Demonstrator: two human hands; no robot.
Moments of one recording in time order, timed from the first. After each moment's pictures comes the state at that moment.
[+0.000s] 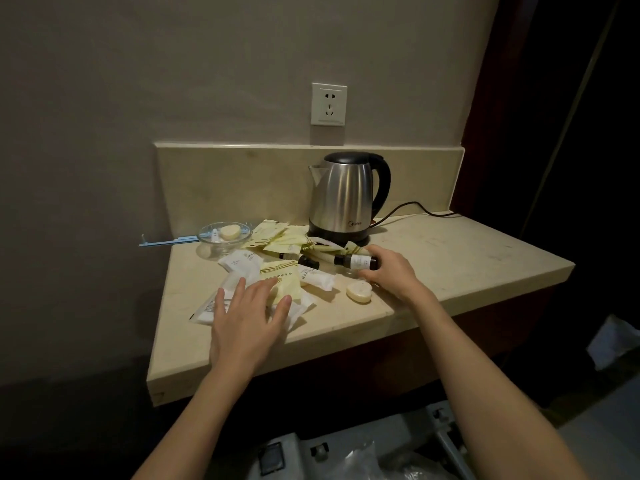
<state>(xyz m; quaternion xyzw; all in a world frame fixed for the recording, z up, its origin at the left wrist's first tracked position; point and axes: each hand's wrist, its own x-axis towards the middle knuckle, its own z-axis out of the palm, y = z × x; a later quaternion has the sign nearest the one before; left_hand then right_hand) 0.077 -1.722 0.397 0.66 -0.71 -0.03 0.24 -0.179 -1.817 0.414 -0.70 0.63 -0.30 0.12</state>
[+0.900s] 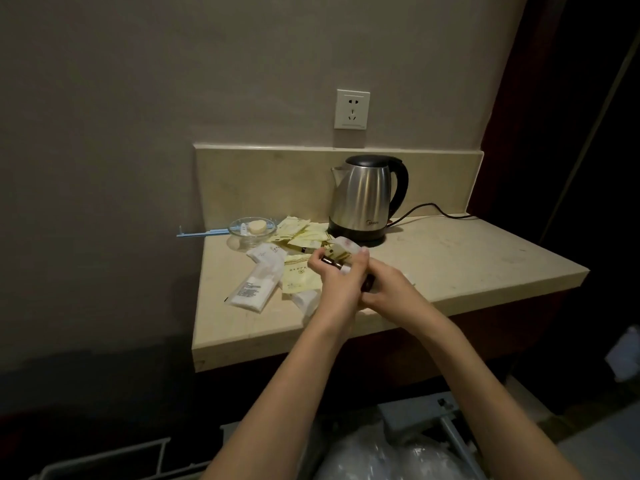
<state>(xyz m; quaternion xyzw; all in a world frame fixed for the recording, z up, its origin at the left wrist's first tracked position) -0.016 -1.694 0.456 0.41 -0.38 -0.59 0.58 -0.110 -1.696 0.459 -0.76 0.49 -0.35 0.23</state>
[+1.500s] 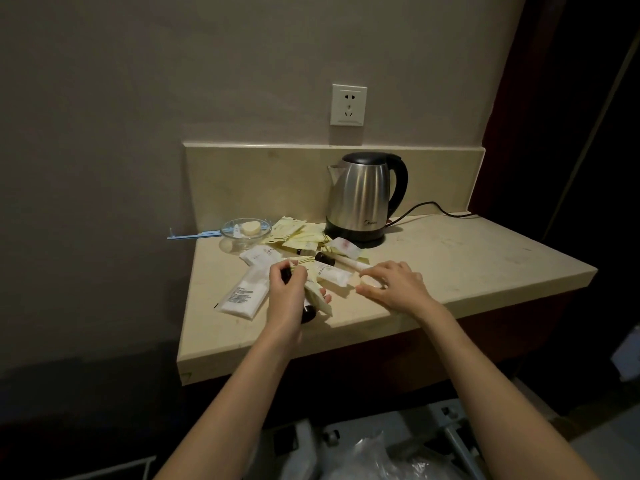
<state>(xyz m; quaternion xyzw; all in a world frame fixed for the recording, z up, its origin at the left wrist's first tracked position) 0.035 -1.715 0.433 0.46 -0.32 -0.57 0.60 -0.163 -1.787 0.409 -0.75 0.65 -0.14 0.05</state>
